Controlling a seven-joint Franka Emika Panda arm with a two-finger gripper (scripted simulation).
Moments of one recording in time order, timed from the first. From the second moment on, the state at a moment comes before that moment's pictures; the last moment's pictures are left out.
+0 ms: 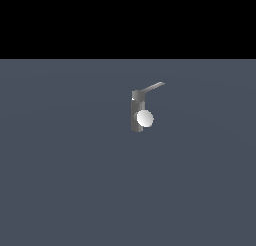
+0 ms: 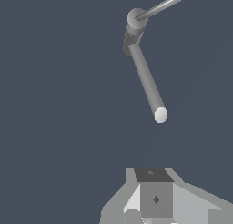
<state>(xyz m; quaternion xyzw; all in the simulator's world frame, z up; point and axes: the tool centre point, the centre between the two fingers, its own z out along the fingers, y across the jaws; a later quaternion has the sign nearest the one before) -0.171 0.061 0.408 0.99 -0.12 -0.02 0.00</state>
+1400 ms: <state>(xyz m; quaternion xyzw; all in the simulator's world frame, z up) 0.023 0.011 0.276 0.88 -0.48 -0.01 0.00</state>
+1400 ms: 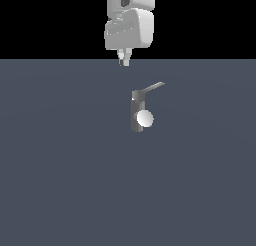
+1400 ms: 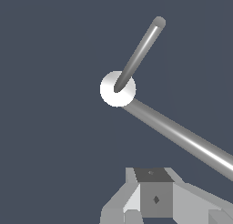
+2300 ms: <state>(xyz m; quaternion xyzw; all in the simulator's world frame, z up) 0.111 -0.100 0.194 0.73 -0.68 0.00 0.00</state>
